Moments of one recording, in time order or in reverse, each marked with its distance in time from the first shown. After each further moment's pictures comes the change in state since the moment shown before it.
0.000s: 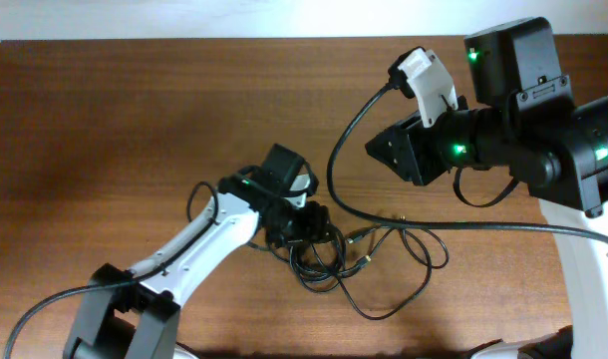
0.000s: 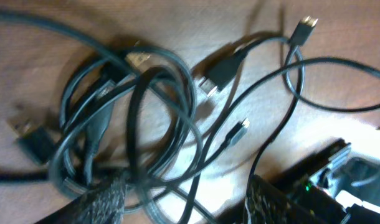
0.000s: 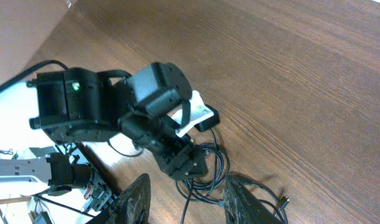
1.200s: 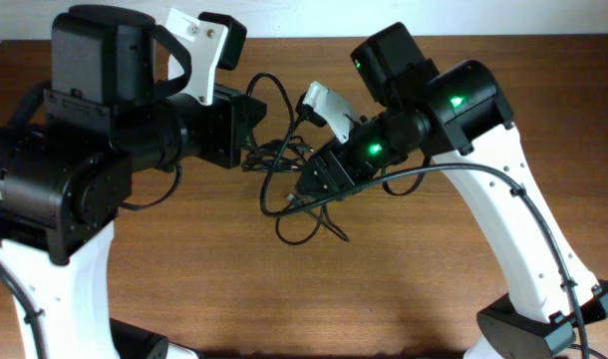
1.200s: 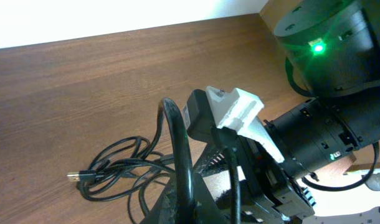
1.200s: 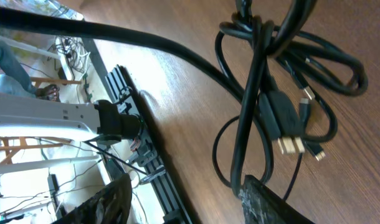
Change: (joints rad) left arm 0.203 0.011 1.501 -0.889 -0.103 0.379; right arm 0.160 0.225 0.000 -0.048 -0.215 -0.124
